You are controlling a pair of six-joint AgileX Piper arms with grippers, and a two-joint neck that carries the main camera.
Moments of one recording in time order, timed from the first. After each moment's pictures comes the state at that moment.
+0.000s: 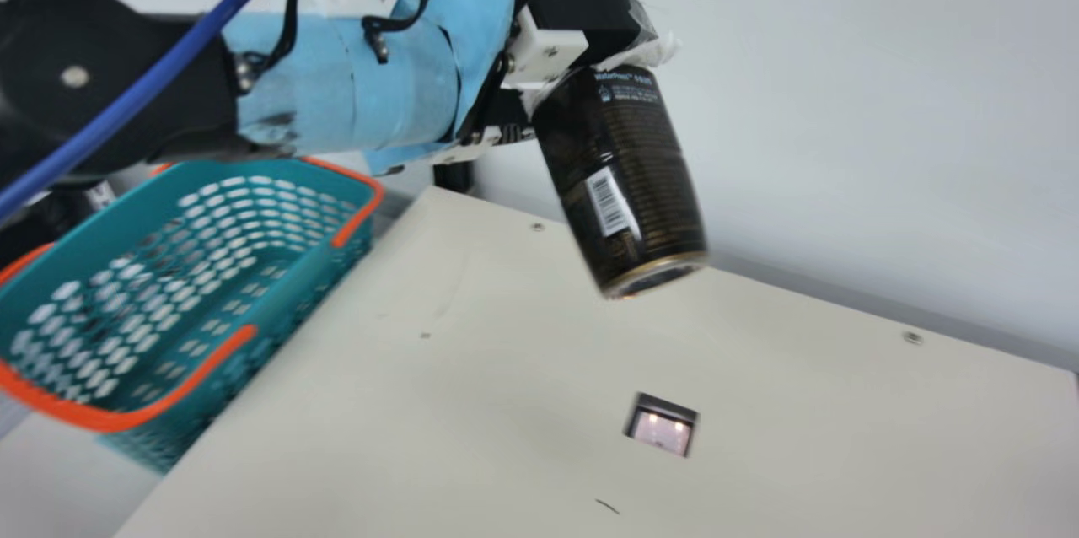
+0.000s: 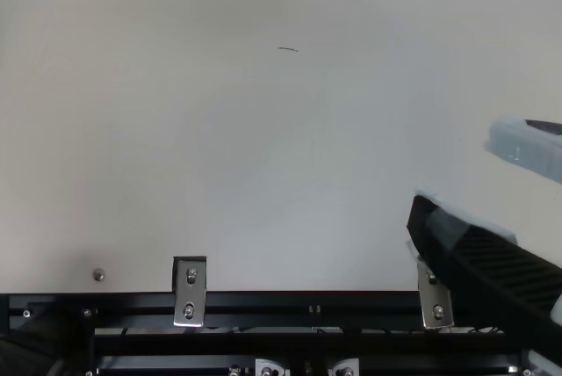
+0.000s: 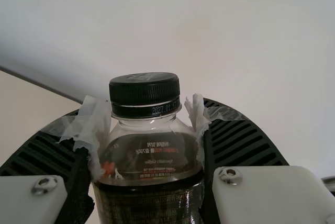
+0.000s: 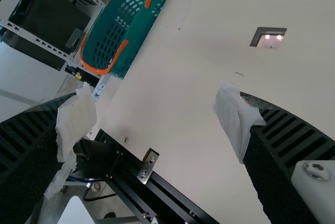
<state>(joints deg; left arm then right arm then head) -17.9 79.5 -74.6 -34.3 23.3 -23.3 3.2 49.2 -60.3 47.4 69.9 -13.1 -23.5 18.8</state>
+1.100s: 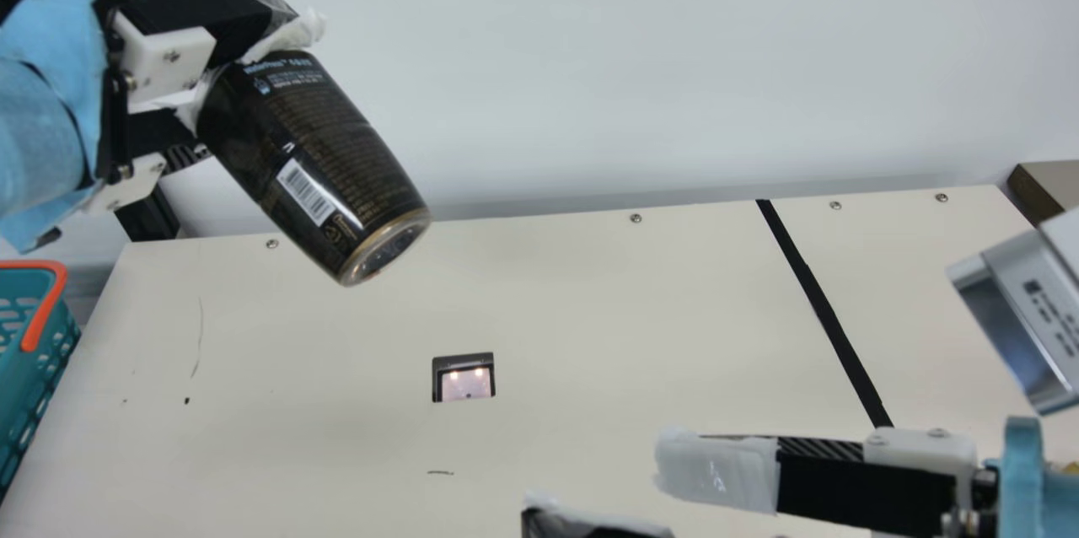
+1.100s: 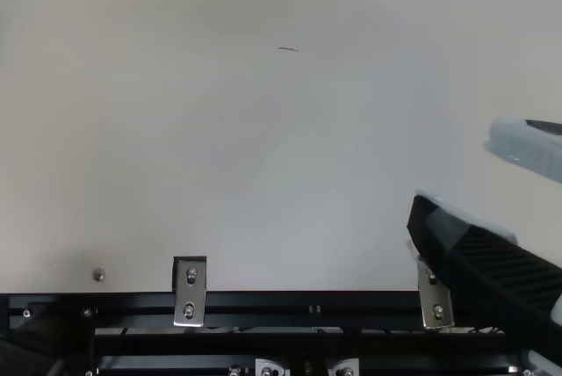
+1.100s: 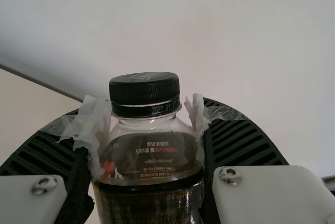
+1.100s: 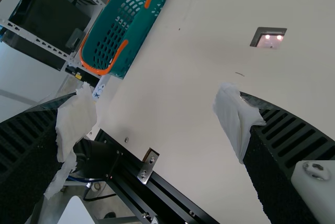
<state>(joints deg) -18.0 79.5 -74.6 -34.3 23.3 -23.3 3.2 49.2 -60.3 47.4 69.9 -13.1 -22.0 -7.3</state>
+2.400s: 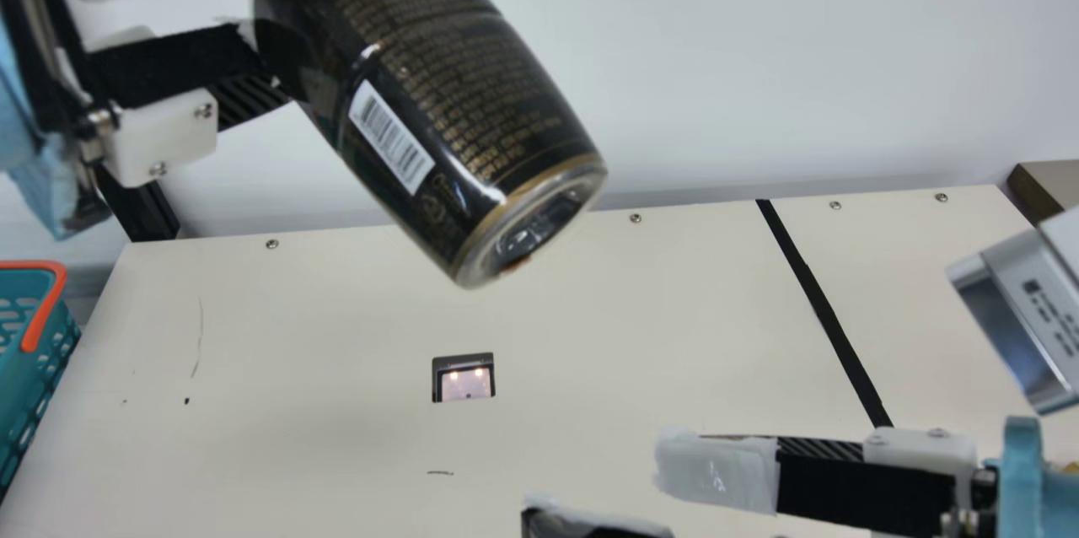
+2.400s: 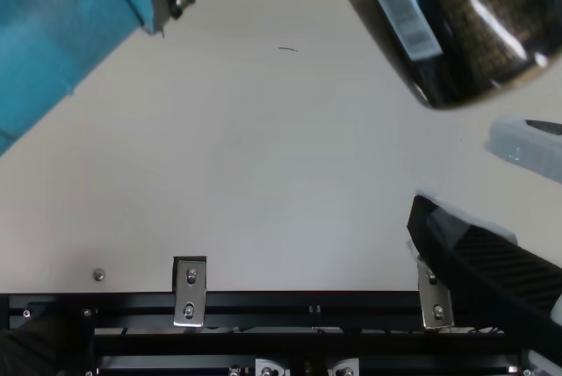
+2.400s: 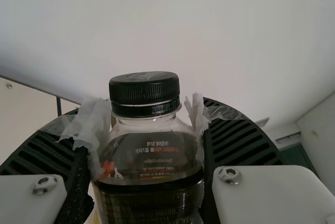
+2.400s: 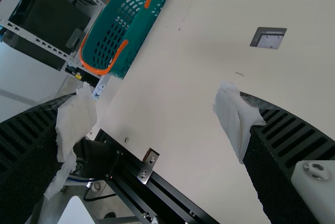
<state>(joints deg) -29.5 72.4 -79.7 -45.6 25.0 -24.7 3.2 49.2 -60.3 47.4 69.9 -13.1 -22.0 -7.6</state>
